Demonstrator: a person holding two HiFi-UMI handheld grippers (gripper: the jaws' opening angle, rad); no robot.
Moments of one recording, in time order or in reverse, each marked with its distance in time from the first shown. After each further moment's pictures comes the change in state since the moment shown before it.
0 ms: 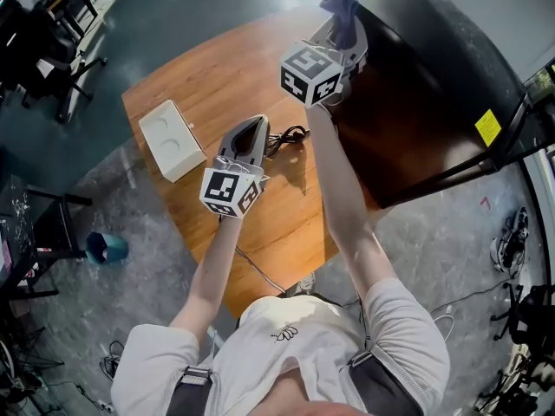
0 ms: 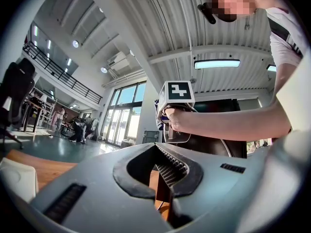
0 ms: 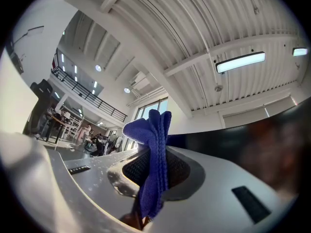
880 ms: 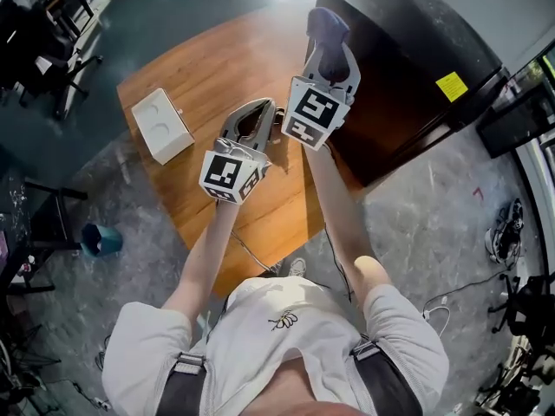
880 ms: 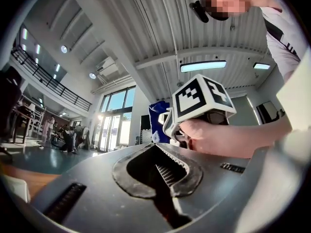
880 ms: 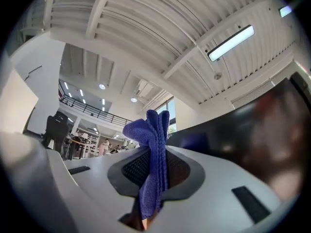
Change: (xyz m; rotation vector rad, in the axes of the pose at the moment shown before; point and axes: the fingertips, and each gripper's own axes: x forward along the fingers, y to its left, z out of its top) left arm -0.005 -0.090 0.039 0.095 -0.052 -0.094; right arm -0.112 -0.063 0.007 0.201 -0.011 0.207
